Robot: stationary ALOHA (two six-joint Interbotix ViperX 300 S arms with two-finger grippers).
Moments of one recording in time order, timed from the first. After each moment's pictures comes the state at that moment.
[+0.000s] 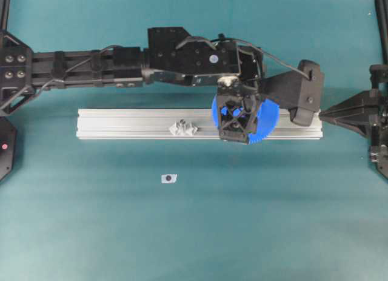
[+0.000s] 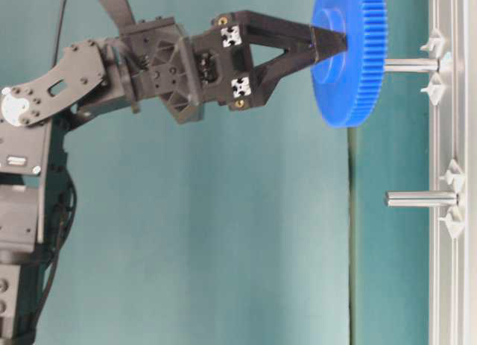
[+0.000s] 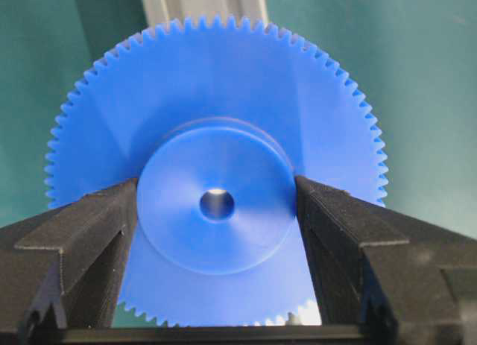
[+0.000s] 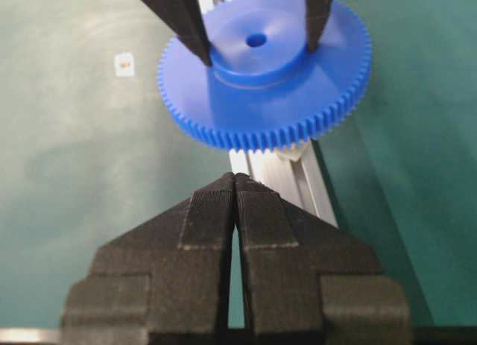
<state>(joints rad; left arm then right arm) 0.09 0.54 -0.52 0.02 1.17 0.29 -0.11 -1.07 1.31 0.03 0.14 0.12</state>
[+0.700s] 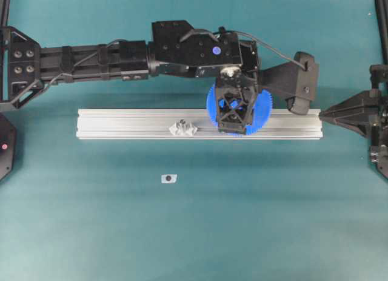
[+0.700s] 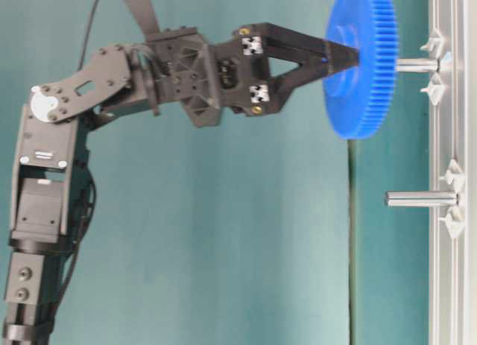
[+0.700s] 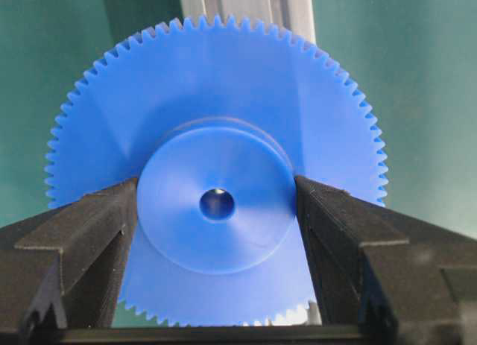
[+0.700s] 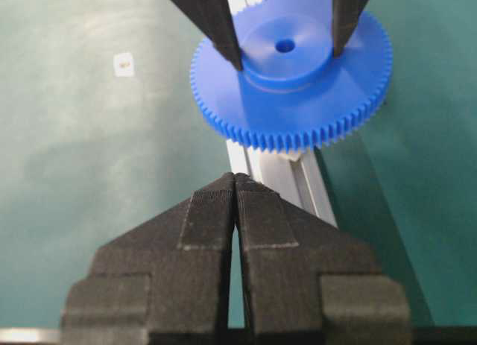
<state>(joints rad) 0.12 0.57 -0.50 0.02 1.19 0.29 -0.11 -1.07 1.32 0.03 0.14 0.12</state>
